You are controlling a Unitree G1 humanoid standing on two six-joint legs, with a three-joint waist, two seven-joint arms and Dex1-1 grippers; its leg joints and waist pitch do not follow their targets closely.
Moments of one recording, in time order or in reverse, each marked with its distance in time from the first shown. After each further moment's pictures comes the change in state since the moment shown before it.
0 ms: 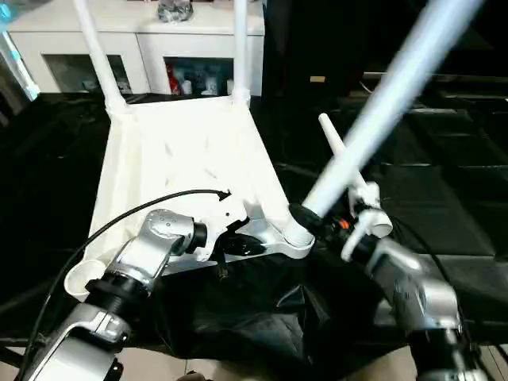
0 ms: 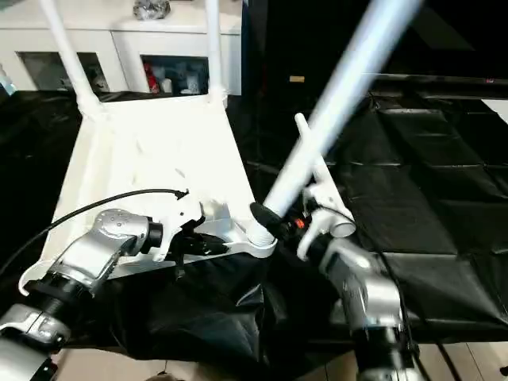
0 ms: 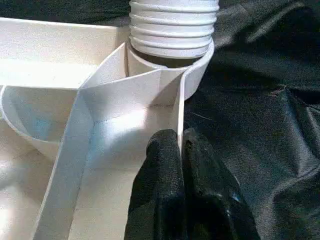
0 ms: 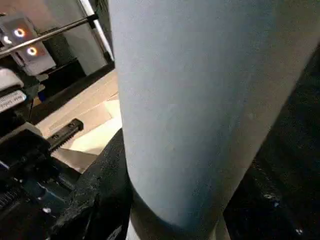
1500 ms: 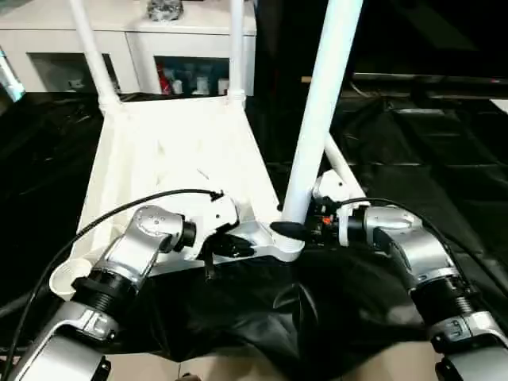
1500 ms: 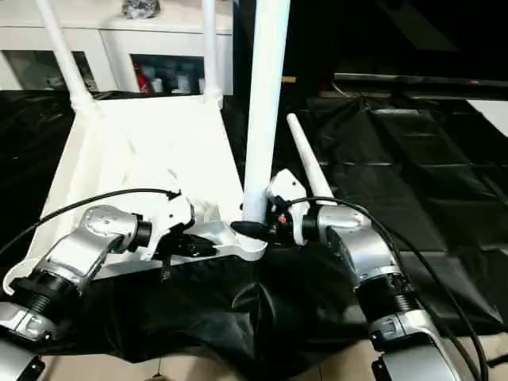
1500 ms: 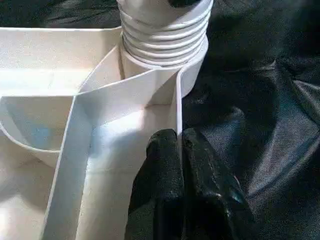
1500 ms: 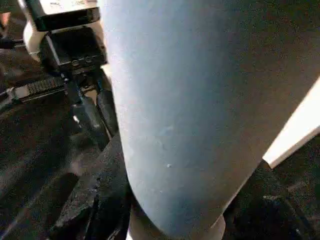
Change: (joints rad) left arm 0.009 0.071 -0.011 -0.024 0.018 -0.061 -0.091; right arm -0.281 -0.168 0.244 0.220 -0.210 -0.111 0.374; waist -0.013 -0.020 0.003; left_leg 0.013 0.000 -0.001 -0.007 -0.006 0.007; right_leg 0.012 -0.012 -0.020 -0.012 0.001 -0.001
